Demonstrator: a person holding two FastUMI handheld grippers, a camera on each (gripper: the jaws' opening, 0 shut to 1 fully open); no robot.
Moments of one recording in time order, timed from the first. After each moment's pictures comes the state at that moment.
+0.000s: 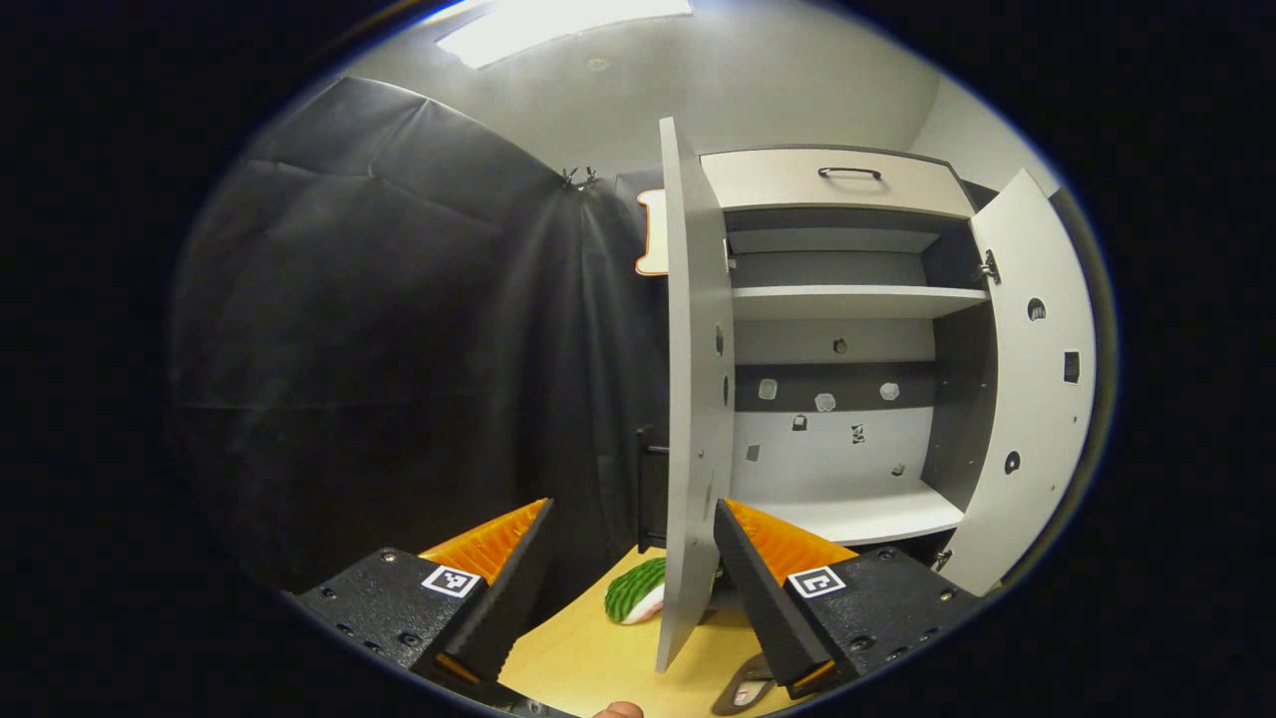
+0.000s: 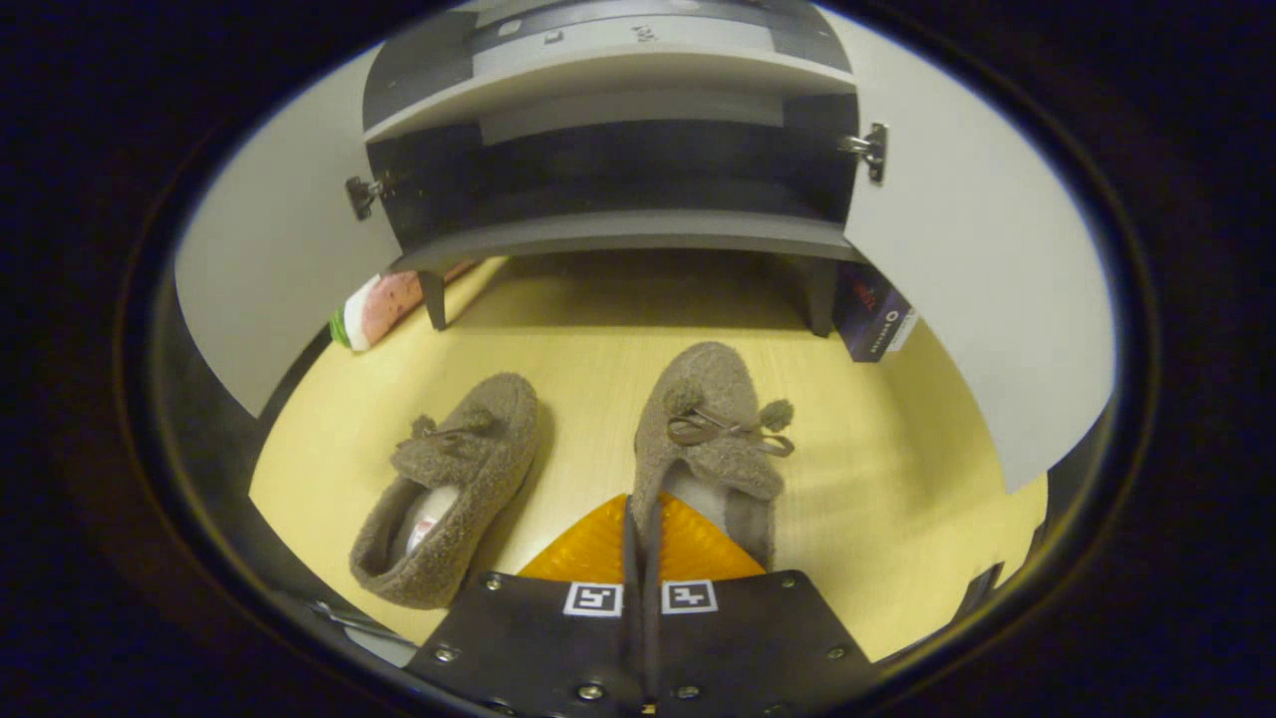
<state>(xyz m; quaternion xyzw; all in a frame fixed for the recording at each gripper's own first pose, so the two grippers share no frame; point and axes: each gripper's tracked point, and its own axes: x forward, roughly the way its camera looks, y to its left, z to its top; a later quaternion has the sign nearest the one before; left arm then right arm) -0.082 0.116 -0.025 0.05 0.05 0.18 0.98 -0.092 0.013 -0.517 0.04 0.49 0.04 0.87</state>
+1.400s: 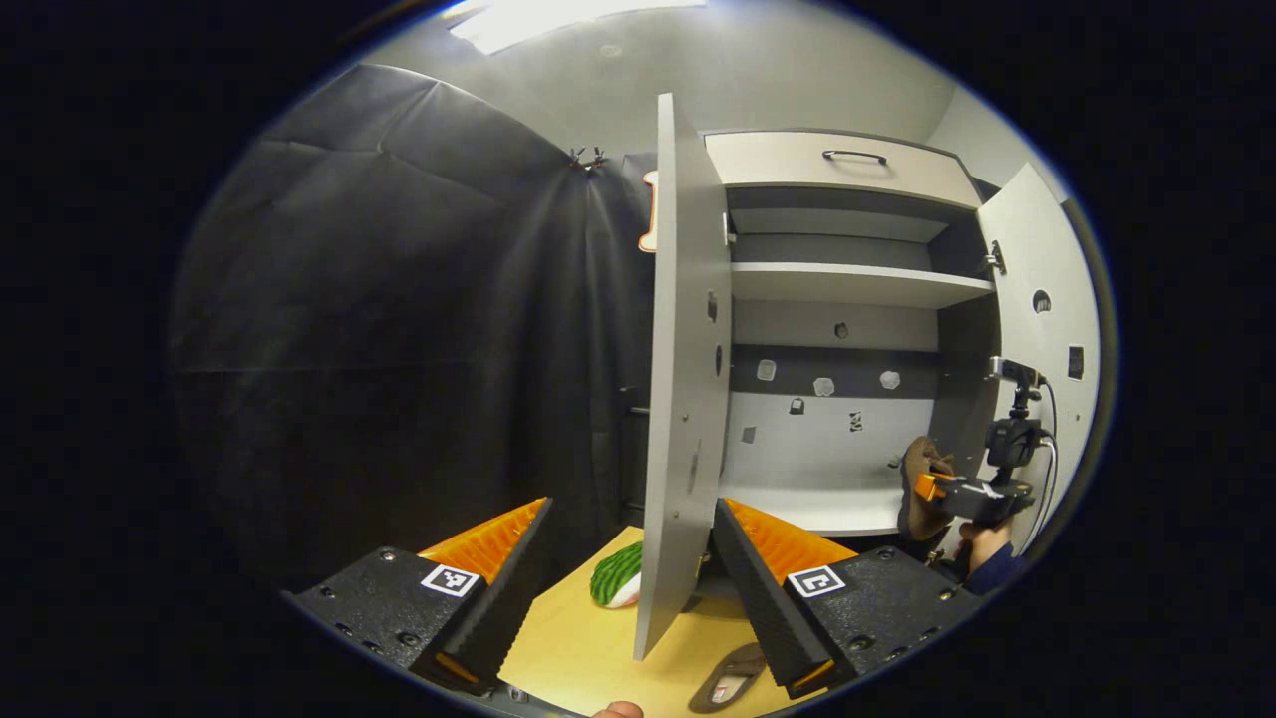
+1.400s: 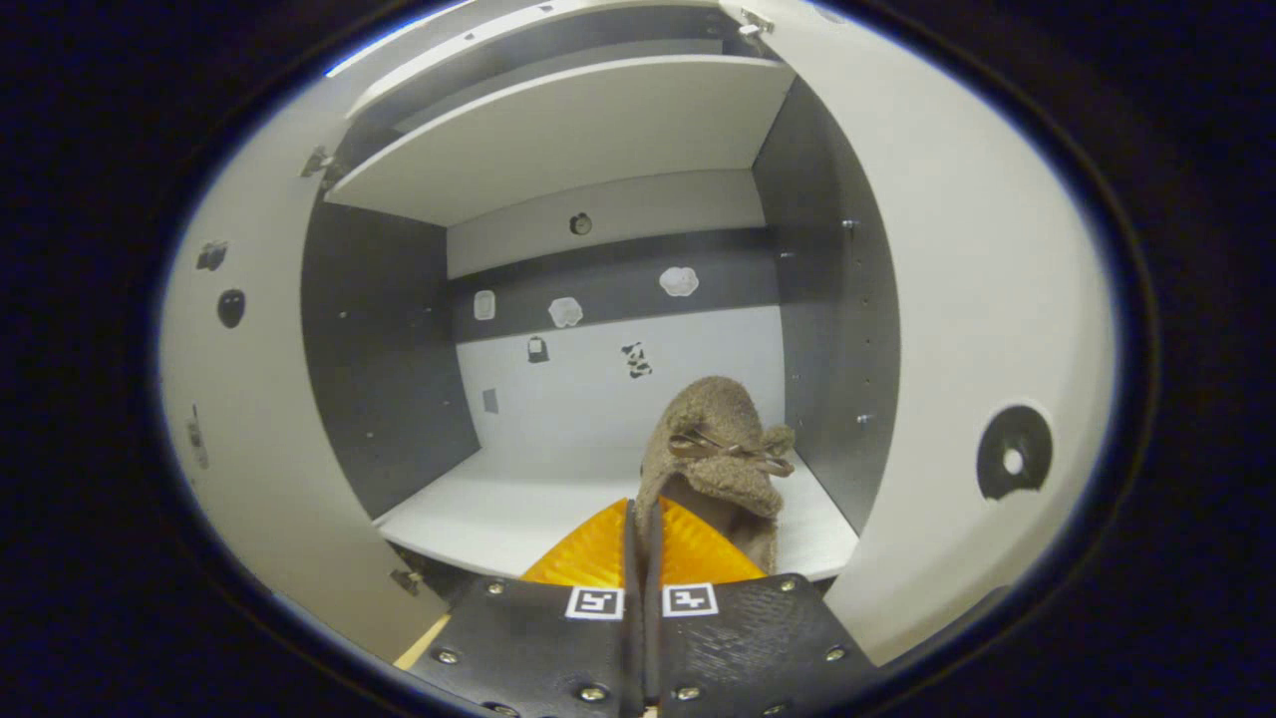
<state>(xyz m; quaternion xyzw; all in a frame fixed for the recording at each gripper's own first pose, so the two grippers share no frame) -0.081 0.115 -0.053 0.03 0.07 0.21 0.97 0.218 -0.011 -0.222 0.07 0.18 0.03 0.98</state>
